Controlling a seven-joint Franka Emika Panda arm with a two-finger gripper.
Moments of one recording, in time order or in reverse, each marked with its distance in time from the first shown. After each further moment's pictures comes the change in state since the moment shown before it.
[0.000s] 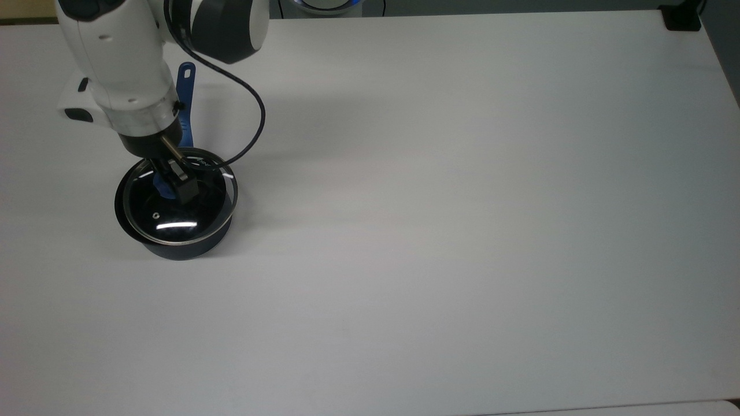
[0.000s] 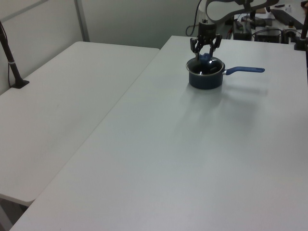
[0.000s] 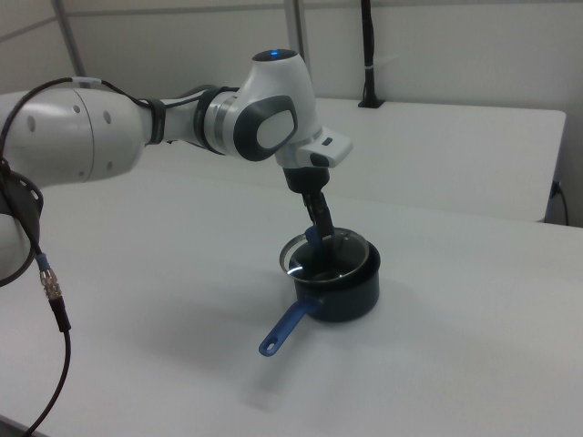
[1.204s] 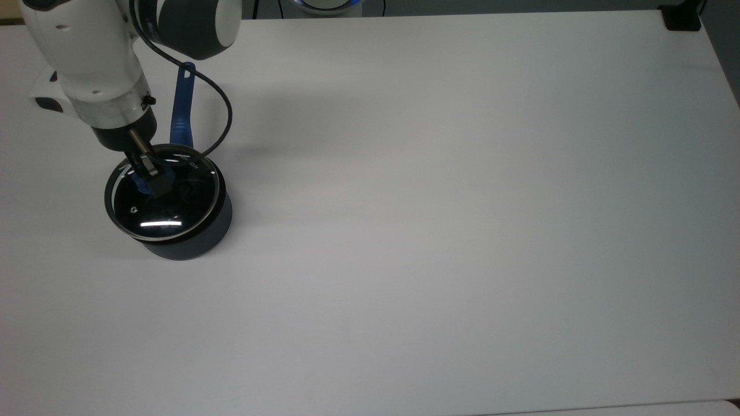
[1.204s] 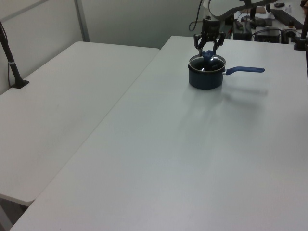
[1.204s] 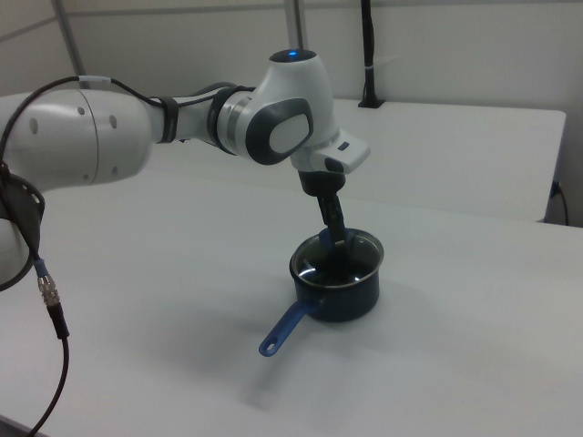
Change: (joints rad) arm -0.032 0.001 -0.030 0.009 0.049 0.000 0.010
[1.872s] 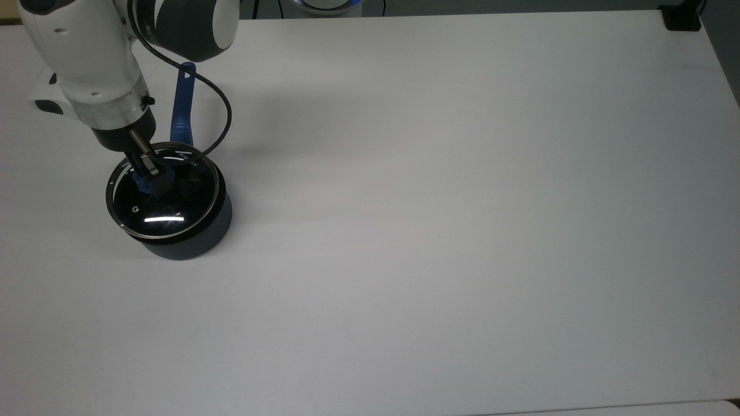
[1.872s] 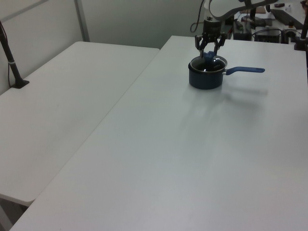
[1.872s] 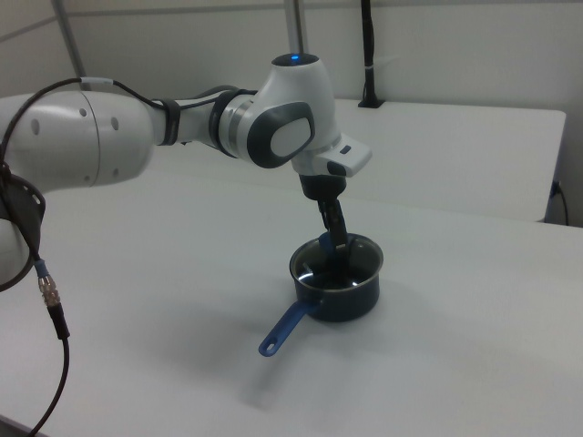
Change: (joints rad) arm -0.001 0.001 -0.004 -0.010 0.003 -0.001 -0.037
